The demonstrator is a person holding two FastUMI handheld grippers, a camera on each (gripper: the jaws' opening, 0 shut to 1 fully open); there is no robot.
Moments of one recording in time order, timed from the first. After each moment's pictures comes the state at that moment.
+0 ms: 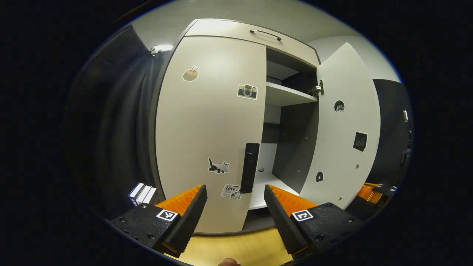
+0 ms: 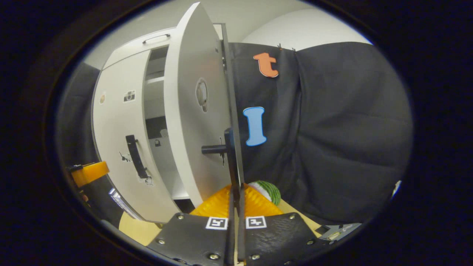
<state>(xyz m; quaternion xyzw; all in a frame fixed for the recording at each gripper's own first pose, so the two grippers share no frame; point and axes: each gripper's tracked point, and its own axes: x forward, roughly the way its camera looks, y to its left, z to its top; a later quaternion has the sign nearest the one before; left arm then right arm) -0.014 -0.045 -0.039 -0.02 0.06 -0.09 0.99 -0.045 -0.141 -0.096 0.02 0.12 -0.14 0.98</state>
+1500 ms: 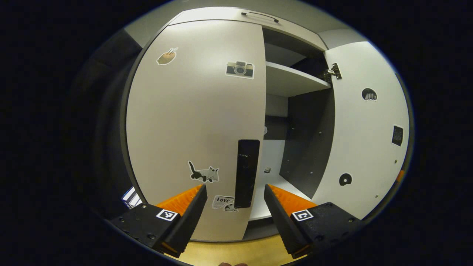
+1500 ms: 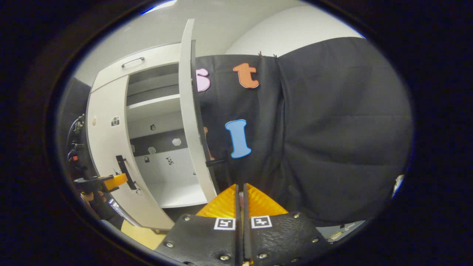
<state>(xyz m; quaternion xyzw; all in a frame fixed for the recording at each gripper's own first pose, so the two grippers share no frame) 0.071 -0.070 -0.067 0.00 0.07 -0.06 1.00 -0.080 -0.217 -0.054 0.05 0.08 -0.16 0.98</state>
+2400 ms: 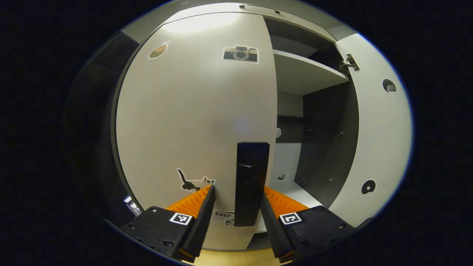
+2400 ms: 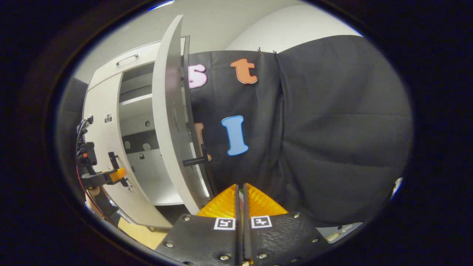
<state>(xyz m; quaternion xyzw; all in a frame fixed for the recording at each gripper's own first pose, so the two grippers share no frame) 0.117 -0.079 -0.071 0.00 0.05 -0.01 1.00 -0.070 -0.247 -0.061 0.05 0.10 -0.15 0.98</state>
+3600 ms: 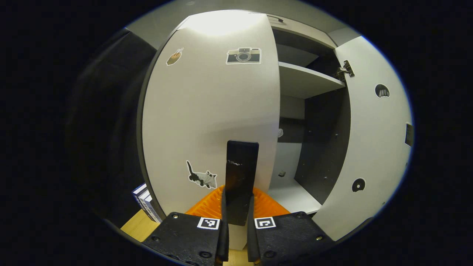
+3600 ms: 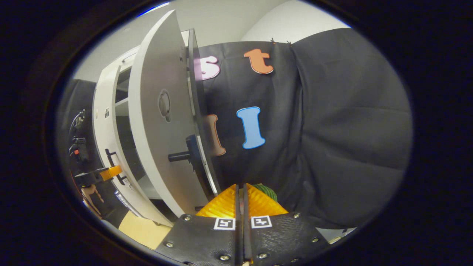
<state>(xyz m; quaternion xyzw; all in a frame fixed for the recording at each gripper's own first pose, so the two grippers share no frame) 0.057 -0.070 -0.068 -0.01 0.05 0.03 1.00 -0.036 -0.253 -0.083 0.05 0.13 -0.07 0.99</state>
